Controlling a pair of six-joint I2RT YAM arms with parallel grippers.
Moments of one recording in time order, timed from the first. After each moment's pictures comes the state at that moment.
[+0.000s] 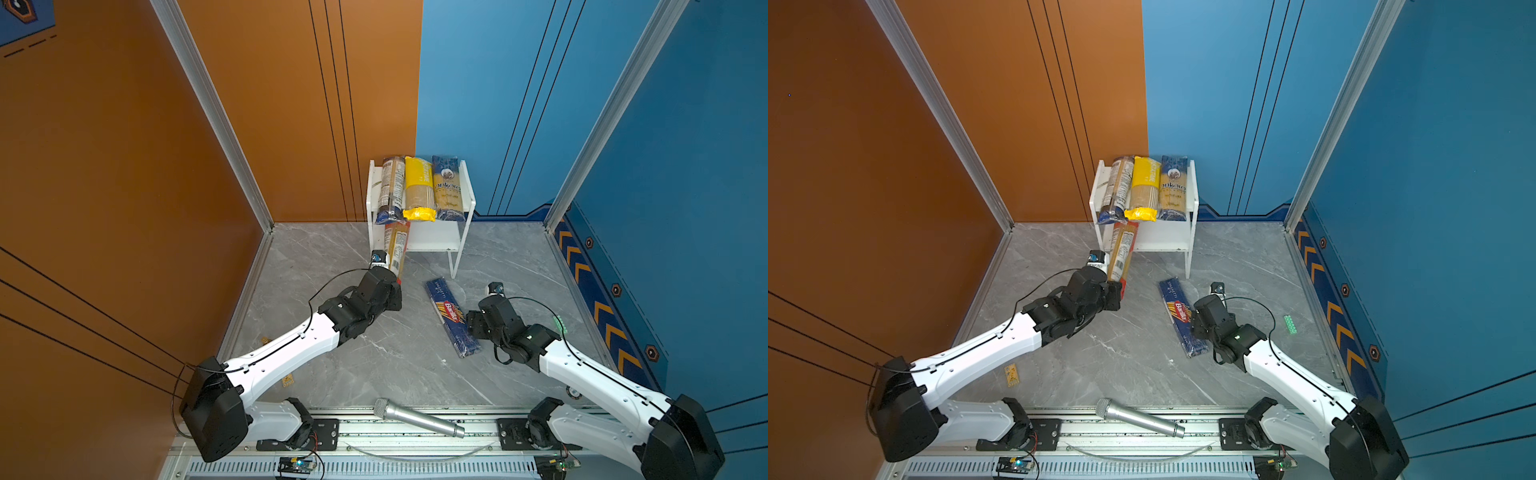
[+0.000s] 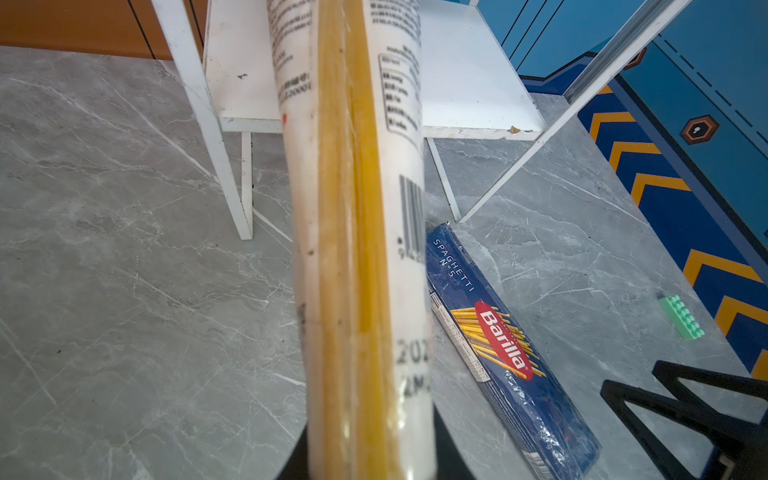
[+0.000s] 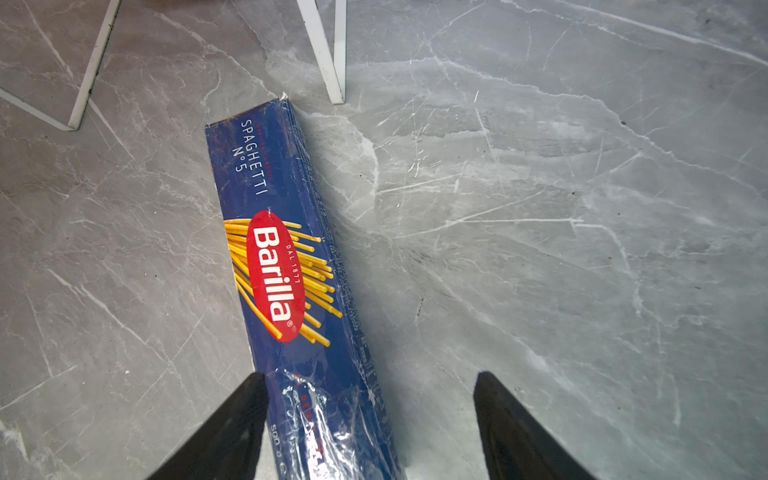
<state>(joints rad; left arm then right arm) -0.76 1.31 1.02 -0.32 -0.32 -0.54 0.60 1.07 0.64 -0.44 0.33 0.55</state>
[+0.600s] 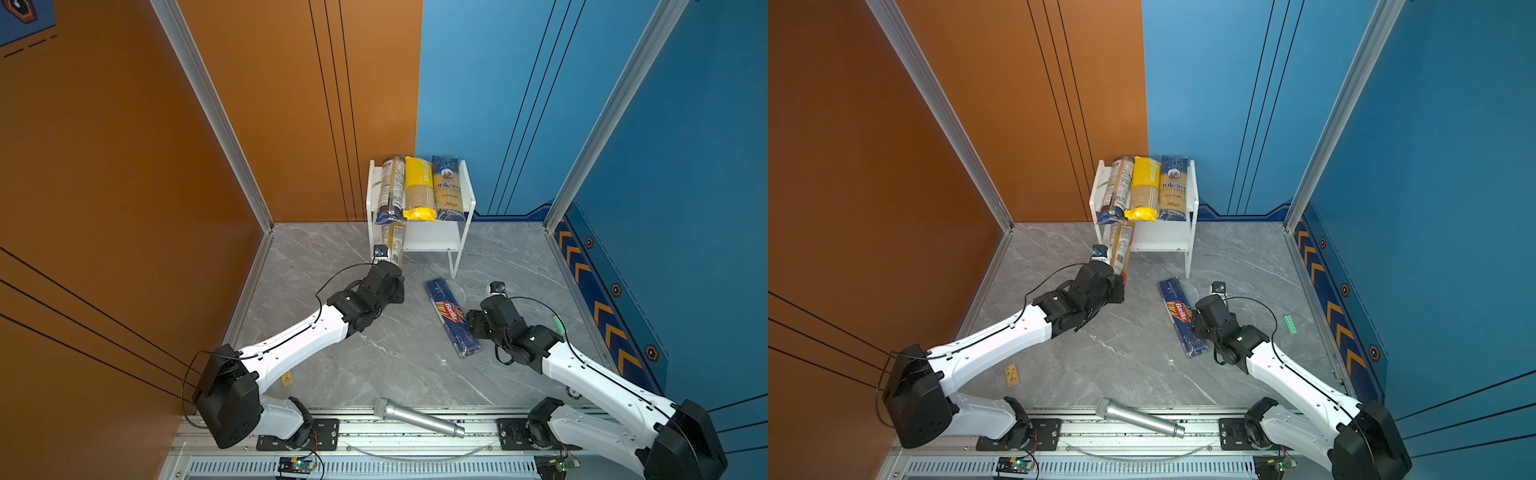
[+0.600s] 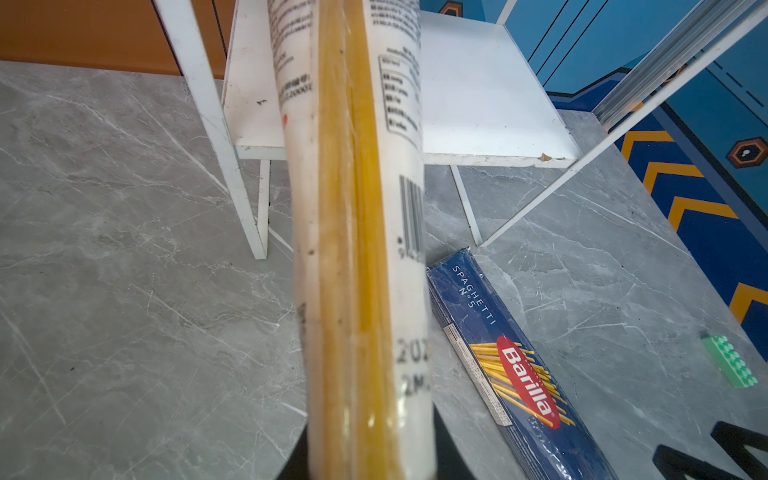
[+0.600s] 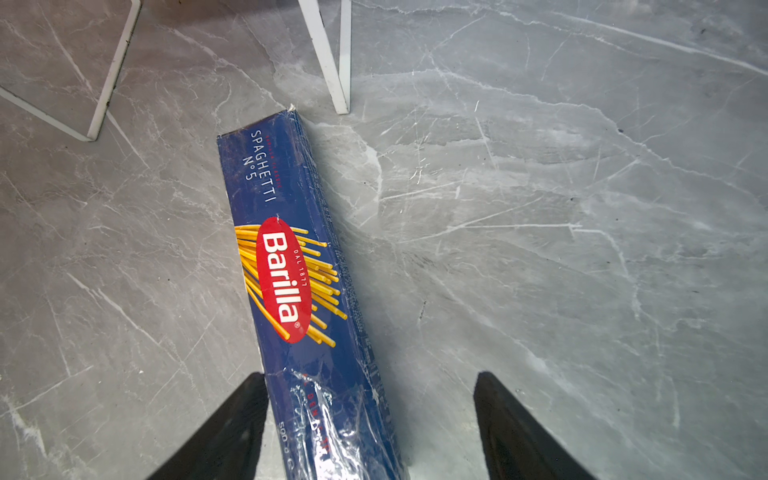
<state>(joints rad) -0.75 1.40 1.07 -0.28 -0.38 -0.54 0.60 1.04 0.64 -0.44 0.33 0.55</state>
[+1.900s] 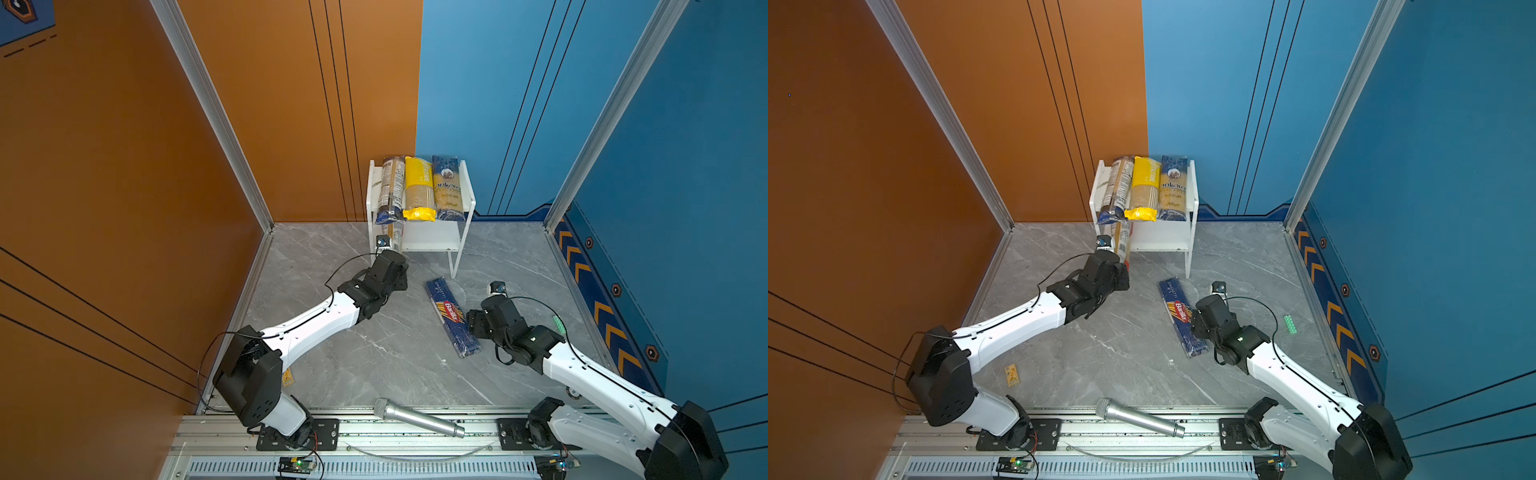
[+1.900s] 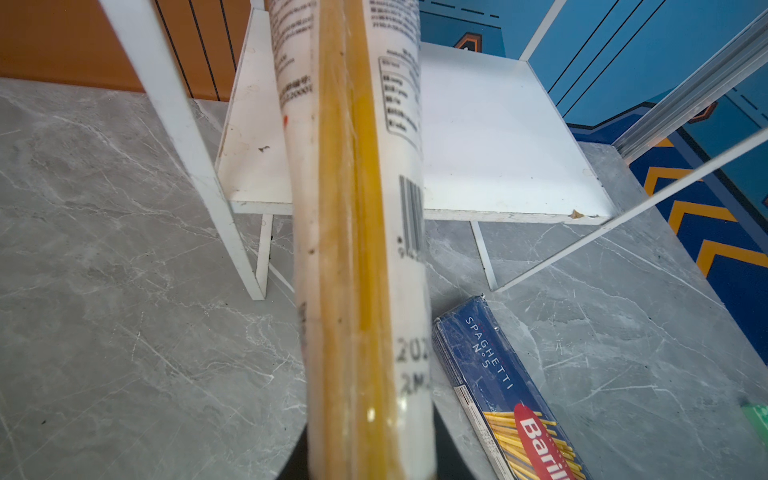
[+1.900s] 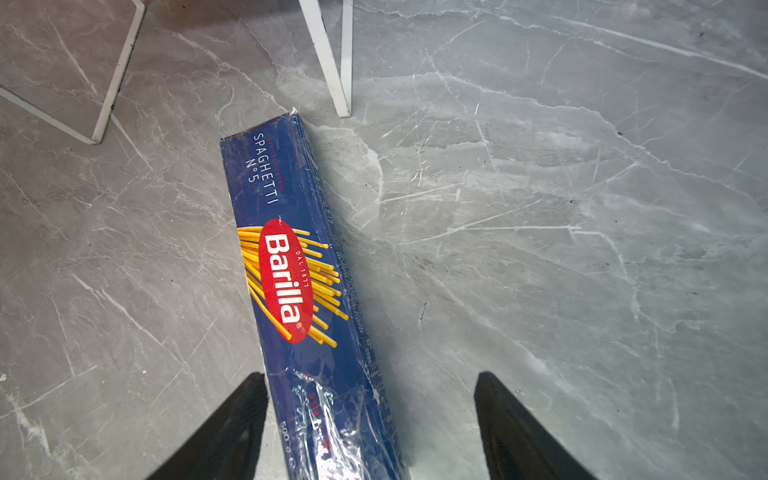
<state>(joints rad) -0.69 1.54 1.16 -0.21 -0.39 -0.53 0.60 1.03 0.64 -0.44 0.33 0.55</state>
